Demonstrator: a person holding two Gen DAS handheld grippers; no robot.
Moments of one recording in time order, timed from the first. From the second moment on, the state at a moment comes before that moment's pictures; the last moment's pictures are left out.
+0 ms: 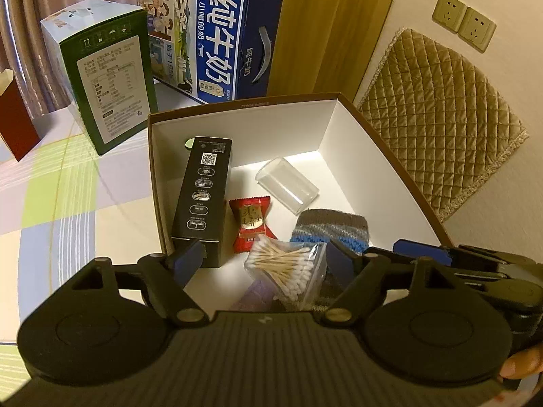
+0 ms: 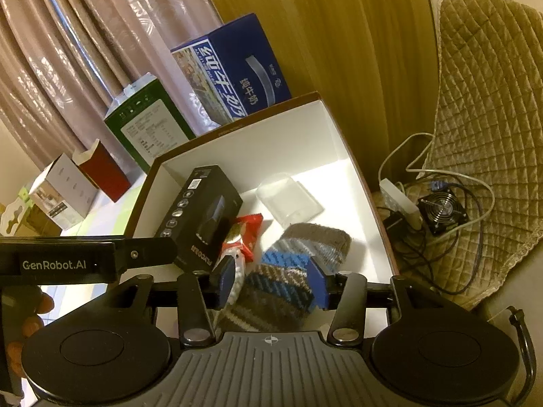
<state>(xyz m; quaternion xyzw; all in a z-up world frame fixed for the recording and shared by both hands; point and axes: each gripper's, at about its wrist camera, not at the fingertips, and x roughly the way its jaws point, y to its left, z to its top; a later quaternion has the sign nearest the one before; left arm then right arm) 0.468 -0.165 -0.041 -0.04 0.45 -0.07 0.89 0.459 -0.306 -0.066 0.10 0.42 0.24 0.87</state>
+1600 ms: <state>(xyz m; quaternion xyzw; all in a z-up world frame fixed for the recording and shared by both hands) 0.261 -0.093 0.013 -0.01 0.37 0.02 0.93 0.307 -0.300 -0.023 0.08 0.39 0.24 0.89</state>
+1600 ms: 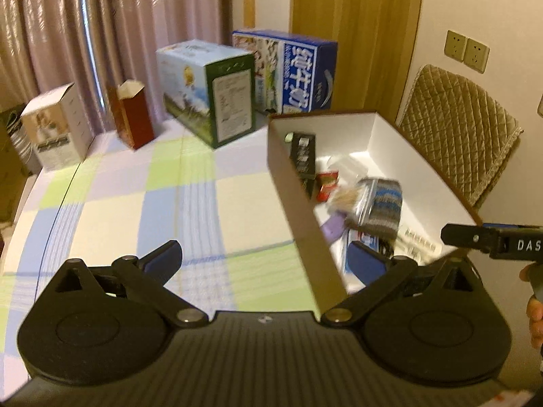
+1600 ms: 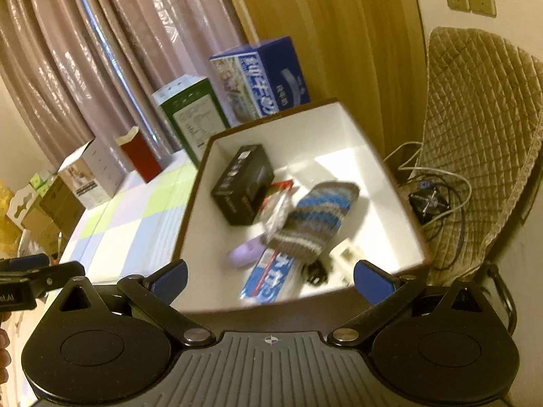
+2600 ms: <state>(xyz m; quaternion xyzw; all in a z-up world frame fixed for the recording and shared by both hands) 0.080 -0.013 -0.001 -0.07 0.42 0.05 0.90 0.128 -0.221 -0.030 0.00 0.42 0.29 0.86</state>
